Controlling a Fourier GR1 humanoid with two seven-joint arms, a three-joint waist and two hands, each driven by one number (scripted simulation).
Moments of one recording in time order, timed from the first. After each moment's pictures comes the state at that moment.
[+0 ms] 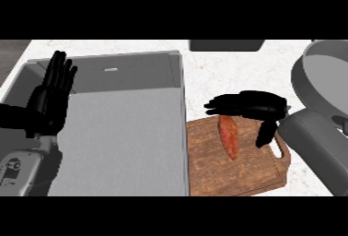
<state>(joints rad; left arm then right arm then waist) -0.28 0.28 0.00 -1.52 0.22 0.20 0.02 -0.67 -0.53 0.58 -1.03 0.58 0.34 -0.79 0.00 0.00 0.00</state>
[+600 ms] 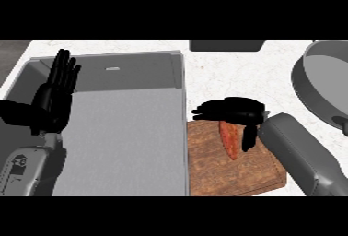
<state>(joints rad) -0.30 0.24 0.02 -1.49 0.18 0.17 0.02 -0.67 -0.37 0.53 -0.90 0.74 0.31 -0.80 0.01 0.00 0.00</state>
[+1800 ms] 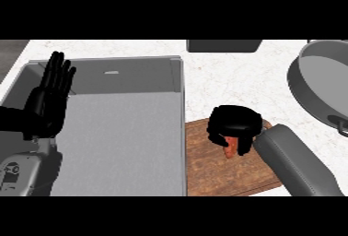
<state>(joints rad) -0.27 0.23 0.05 -1.56 0.16 0.16 0.06 -0.56 -0.33 0.48 -1.07 0.88 0.19 -0.91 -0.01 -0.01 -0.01</state>
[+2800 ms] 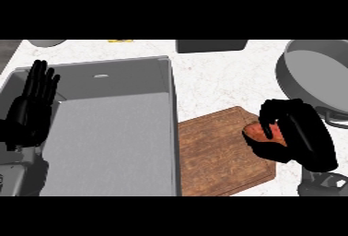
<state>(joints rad) -0.20 0.26 0.11 -1.58 0.18 0.14 0.04 -0.15 -0.27 0.14 -1.84 0.93 0.01 -0.04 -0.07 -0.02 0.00</state>
